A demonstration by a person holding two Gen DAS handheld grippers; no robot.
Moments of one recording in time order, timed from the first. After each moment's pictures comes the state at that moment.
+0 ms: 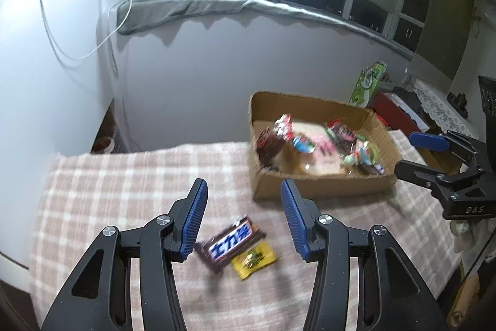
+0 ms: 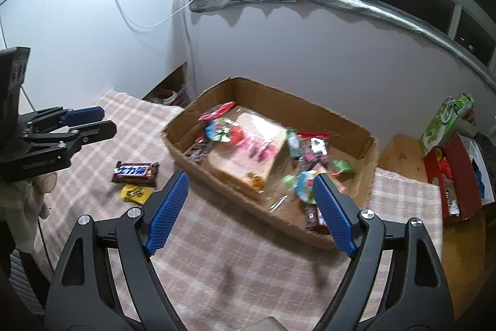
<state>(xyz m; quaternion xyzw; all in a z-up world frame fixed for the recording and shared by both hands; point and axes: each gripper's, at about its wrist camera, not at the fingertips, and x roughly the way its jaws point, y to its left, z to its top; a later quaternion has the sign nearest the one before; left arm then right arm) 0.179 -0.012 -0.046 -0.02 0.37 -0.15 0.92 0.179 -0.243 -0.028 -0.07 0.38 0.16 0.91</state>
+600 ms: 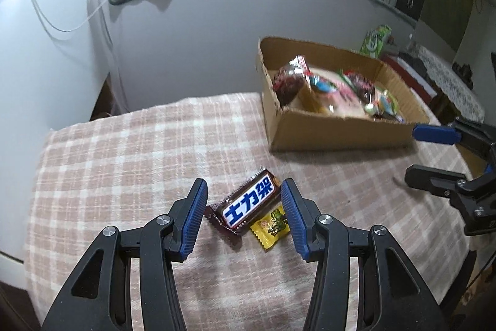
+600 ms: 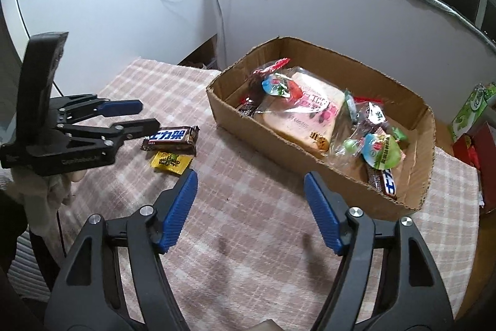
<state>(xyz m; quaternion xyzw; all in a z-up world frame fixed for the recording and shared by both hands) 0.181 -0.013 -0.096 0.03 0.42 -0.16 0.89 0.166 -0.206 -0.069 -0.06 0.43 0.21 0.88</state>
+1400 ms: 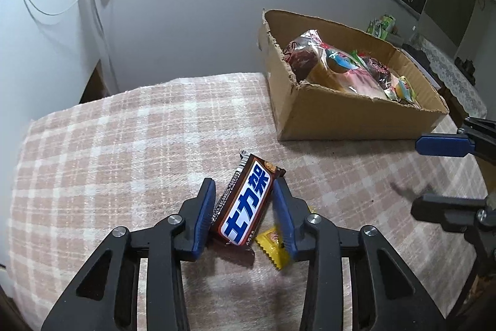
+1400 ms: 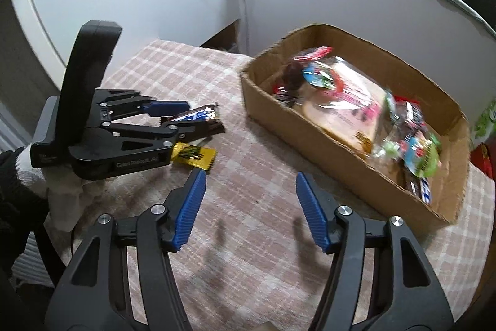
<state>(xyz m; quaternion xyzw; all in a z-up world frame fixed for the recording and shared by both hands) 0.199 -0.011 -0.128 0.02 0.44 -0.16 0.88 0.176 -0.171 -0.087 -0.08 0.45 0.26 0.85</state>
